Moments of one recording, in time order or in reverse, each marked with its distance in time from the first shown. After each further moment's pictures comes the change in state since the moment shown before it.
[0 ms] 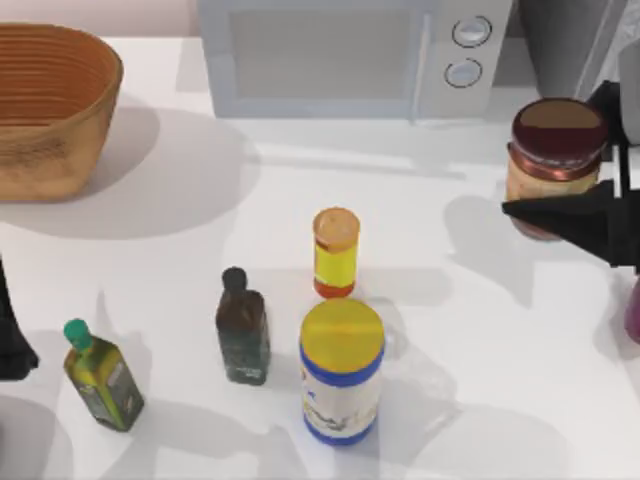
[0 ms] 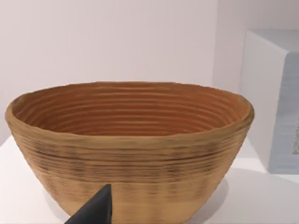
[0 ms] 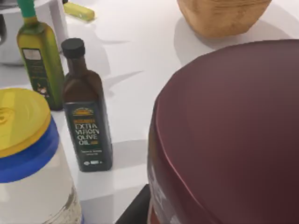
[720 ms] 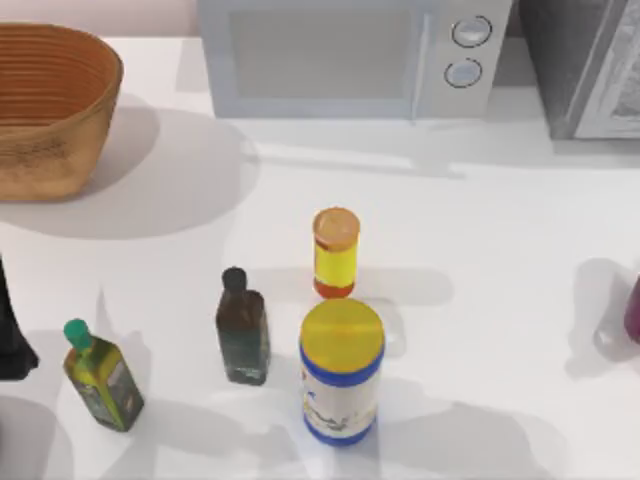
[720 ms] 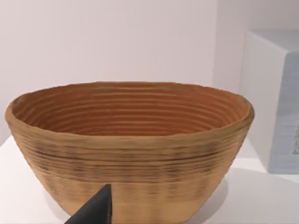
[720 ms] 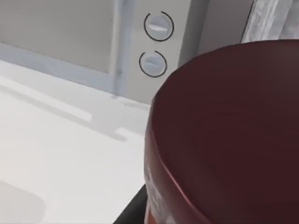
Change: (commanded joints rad) left arm 0.000 0.000 0.000 0.000 0.000 0.000; right arm -0.096 -1.148 -0.661 0.136 0.822 0.565
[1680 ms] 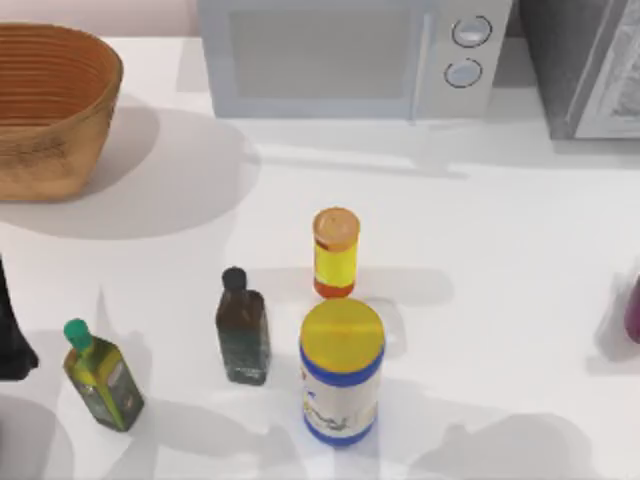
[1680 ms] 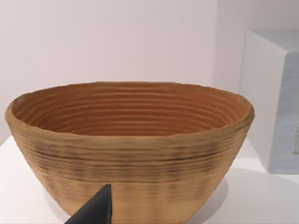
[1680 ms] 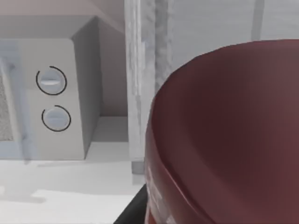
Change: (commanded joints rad) left arm 0.000 0.000 0.000 0.000 0.000 0.000; right arm 0.036 -0.307 -0.209 0.107 0.300 0.205
